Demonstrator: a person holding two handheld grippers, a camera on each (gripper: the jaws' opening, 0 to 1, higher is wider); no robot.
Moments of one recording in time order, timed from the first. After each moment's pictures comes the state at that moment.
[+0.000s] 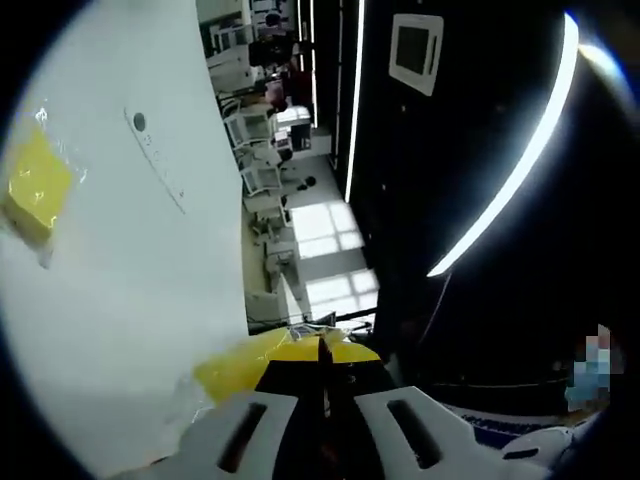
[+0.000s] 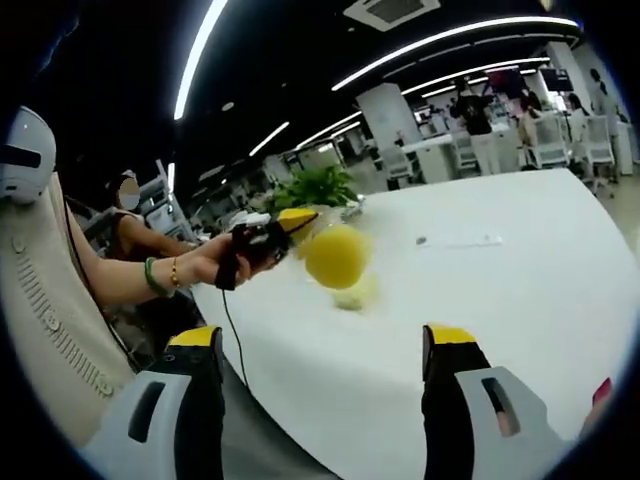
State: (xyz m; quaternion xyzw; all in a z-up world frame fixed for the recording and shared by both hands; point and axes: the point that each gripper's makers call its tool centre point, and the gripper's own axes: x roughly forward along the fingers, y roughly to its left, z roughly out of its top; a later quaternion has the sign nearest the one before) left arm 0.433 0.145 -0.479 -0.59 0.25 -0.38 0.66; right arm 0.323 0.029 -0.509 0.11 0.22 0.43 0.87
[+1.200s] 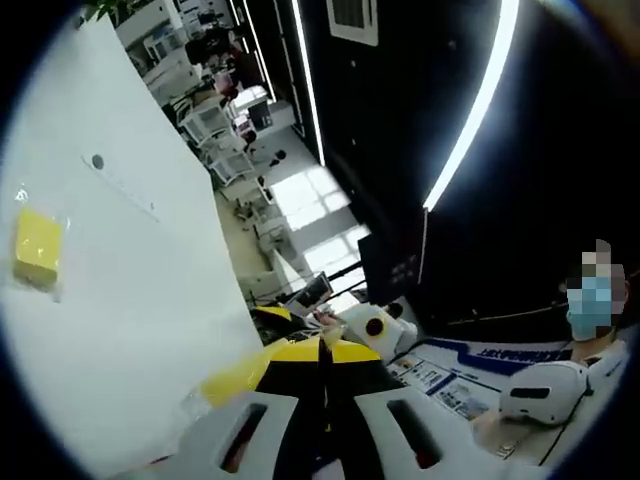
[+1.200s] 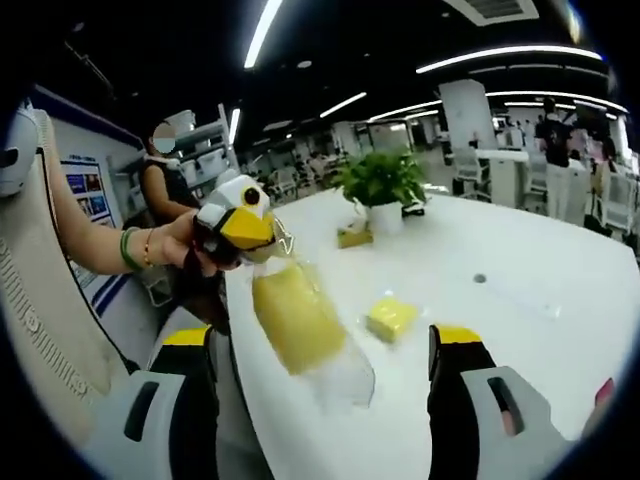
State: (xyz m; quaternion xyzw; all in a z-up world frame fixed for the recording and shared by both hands) left arm 0.375 0.142 -0.440 -0.48 0.25 -0.47 0.70; right arm 0.373 0.120 -0.494 -0.01 0.22 0.57 0.80
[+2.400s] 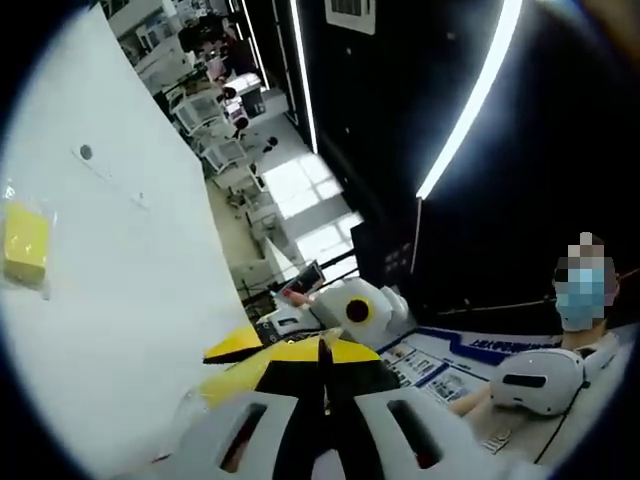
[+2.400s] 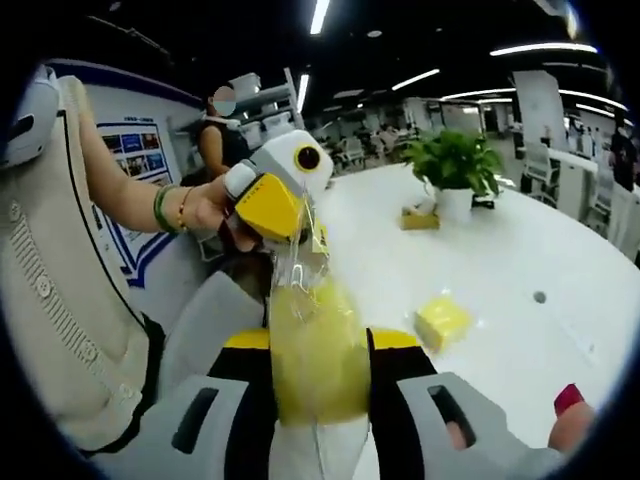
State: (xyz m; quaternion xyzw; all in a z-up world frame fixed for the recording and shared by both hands) left arm 0.369 0.138 -0.440 -0.47 0.26 -0.49 0.68; right arm 0.352 0.162 -0.510 -0.07 0.23 0.68 0.69
